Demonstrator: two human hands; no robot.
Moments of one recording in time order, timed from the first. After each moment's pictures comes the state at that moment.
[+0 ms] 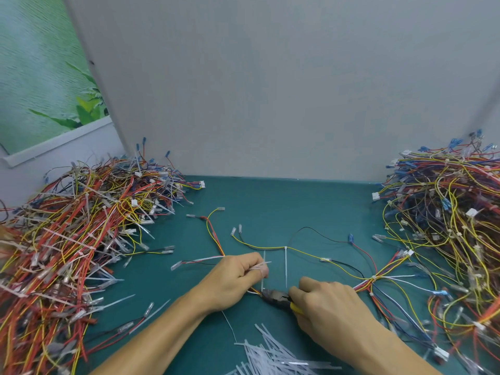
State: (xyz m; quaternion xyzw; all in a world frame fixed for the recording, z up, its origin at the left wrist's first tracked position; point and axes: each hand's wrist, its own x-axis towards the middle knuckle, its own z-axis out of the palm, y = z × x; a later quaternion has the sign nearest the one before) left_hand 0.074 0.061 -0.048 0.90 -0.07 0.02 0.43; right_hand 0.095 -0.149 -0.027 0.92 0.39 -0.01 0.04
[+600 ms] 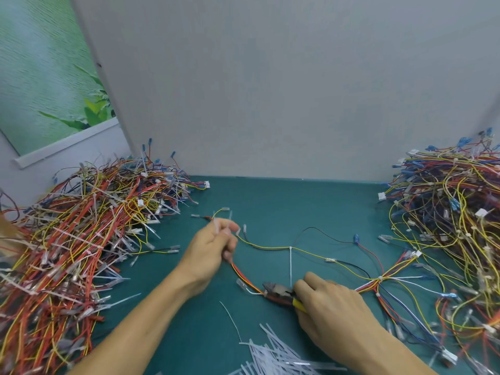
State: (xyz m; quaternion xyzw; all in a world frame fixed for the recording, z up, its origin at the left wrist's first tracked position) left_hand 0.080 0.089 -0.031 0.74 0.10 0.15 0.65; right_hand 0.086 -0.147 -0.028 0.92 0.39 0.07 -0.03
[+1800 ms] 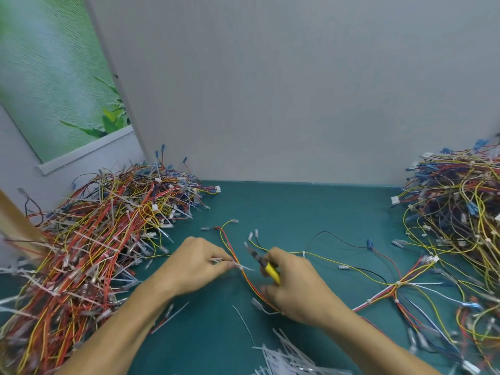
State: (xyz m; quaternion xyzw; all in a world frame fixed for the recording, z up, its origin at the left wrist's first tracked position) left_hand 0.050 0.130 -0.001 0.97 0.03 0.04 0.25; right_hand 0.105 -0.078 -0.016 0.87 0.34 -0.09 -0.34
